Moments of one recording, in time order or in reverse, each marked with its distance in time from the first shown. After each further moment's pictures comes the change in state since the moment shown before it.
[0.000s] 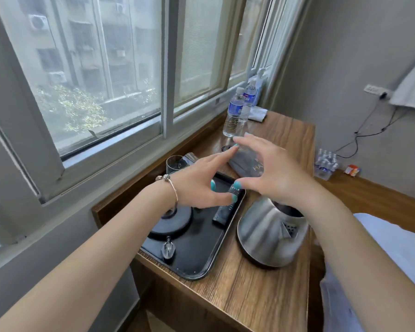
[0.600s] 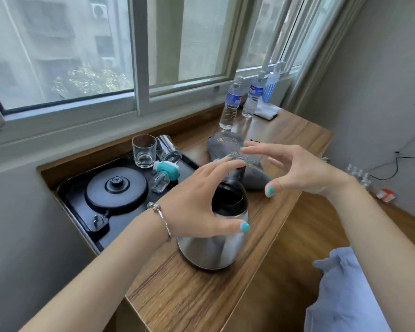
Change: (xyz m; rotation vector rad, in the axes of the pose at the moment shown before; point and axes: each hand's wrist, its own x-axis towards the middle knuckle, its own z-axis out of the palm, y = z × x) left_hand 0.058 0.101 0.120 0.011 0.304 -0.079; right_hand 0.022 0.200 -0.088 0.396 -0.528 -0.294
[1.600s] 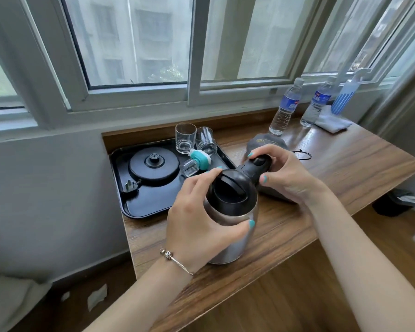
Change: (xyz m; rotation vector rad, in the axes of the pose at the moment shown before) left_hand -0.023 0.052 0.086 0.091 0.850 -0.505; right_hand 0.066 0.074 0.030 0.730 -0.202 -0.291
